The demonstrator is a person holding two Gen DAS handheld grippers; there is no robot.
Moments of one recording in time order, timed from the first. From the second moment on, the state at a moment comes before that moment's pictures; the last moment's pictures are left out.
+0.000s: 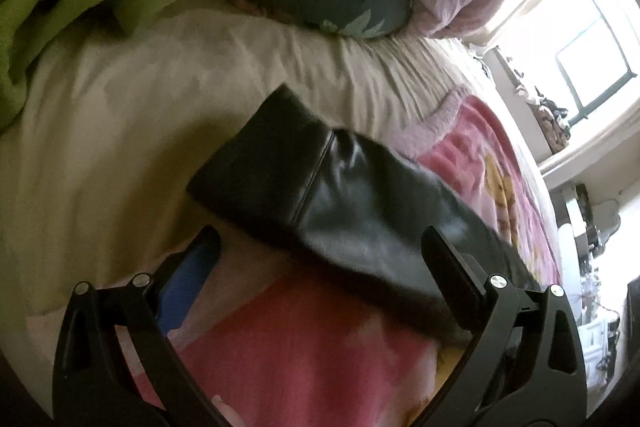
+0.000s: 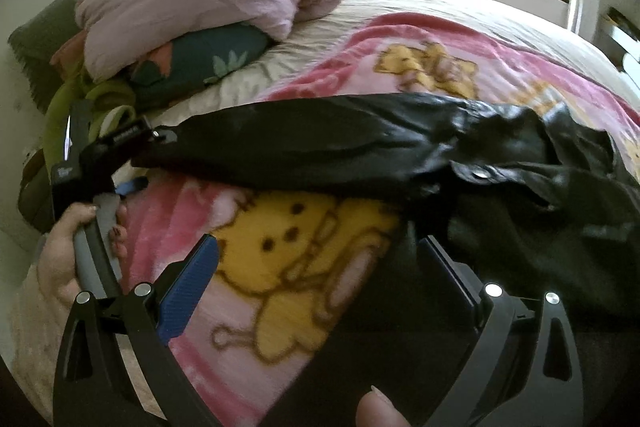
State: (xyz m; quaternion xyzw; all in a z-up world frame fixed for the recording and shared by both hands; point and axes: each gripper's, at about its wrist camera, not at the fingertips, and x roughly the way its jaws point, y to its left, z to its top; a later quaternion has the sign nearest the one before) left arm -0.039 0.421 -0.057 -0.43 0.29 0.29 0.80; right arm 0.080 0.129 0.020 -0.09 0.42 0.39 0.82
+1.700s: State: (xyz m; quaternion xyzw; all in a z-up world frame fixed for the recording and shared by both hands) left arm 0.071 0.144 0.175 -0.21 0.17 -0.03 0.96; right arm 0.098 -0.151 0.055 0.08 0.38 0.13 0.91
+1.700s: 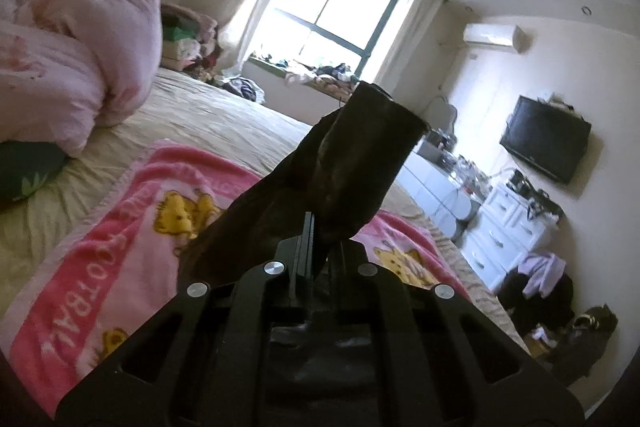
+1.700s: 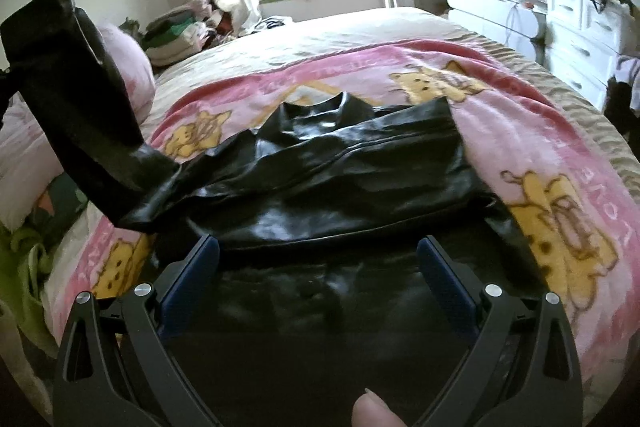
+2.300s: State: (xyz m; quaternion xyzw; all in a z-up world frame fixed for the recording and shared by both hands) left arm 0.102 0.063 0.145 -0.18 0.23 -0.10 0.95; right arm 0.102 -0.206 0.047 0.13 0.38 0.12 0.91
